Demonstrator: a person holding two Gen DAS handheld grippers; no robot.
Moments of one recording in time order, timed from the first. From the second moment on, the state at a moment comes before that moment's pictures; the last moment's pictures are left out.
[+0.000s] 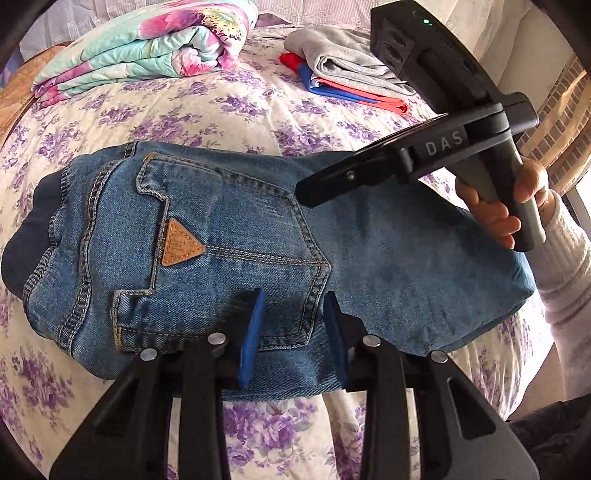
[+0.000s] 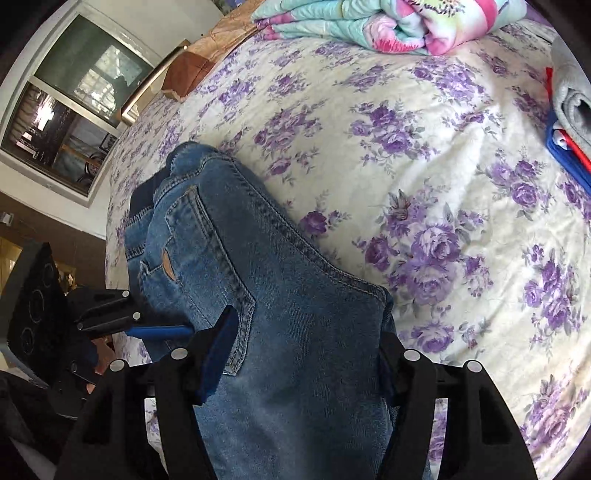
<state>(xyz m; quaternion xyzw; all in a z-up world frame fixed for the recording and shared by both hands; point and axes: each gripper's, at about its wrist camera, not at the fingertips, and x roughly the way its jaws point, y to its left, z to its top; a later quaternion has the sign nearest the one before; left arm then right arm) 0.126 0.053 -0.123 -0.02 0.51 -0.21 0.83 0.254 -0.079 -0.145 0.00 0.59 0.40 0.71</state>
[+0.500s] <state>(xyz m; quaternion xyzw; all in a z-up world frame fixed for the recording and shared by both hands) 0.140 0.034 -0.124 0.02 0.52 -0.18 0.84 0.251 -0.090 -0.147 -0.07 0.56 0.23 0.80</state>
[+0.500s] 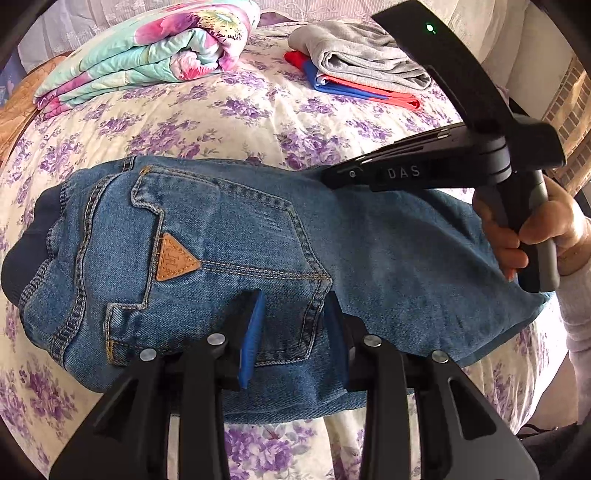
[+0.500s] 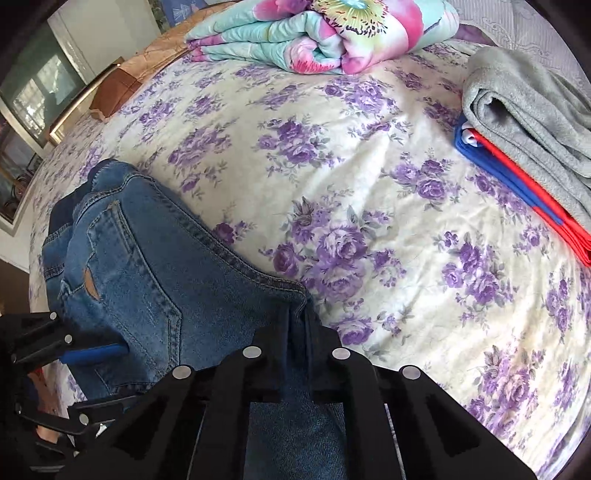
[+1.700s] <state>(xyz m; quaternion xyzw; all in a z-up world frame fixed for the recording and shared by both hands) 0.097 -0.018 -0.140 0.02 0.55 -0.26 0.80 -0.092 -0.374 -0.134 0.42 0.37 -0.10 0.82</state>
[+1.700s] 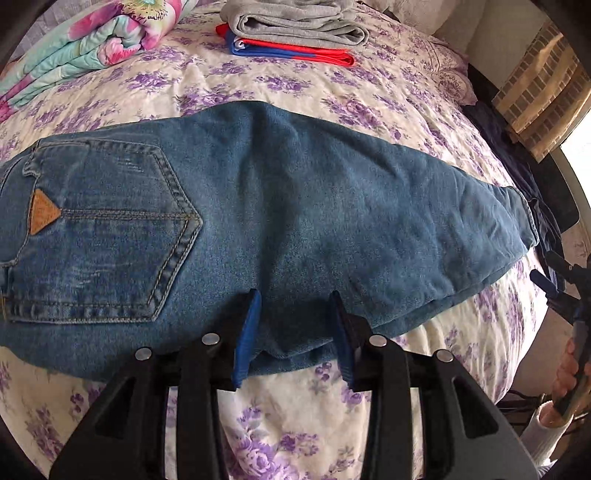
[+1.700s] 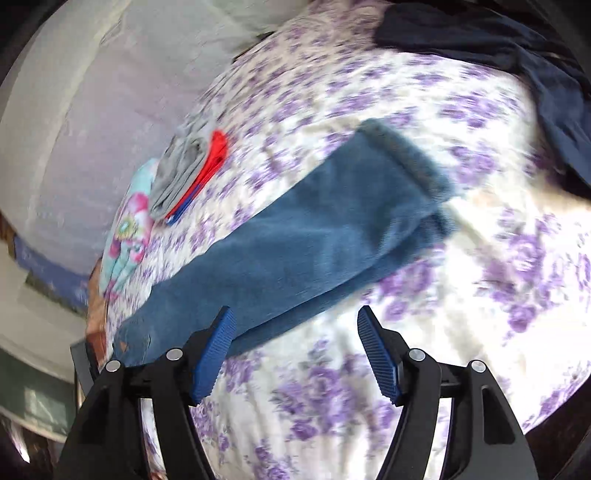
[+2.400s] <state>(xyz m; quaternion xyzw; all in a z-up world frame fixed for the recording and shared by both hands) 0.088 -0.204 -0.068 0.04 0.53 -0.39 0.75 -0.080 -0.432 -0.202 0.53 0.30 -0.08 0.79</state>
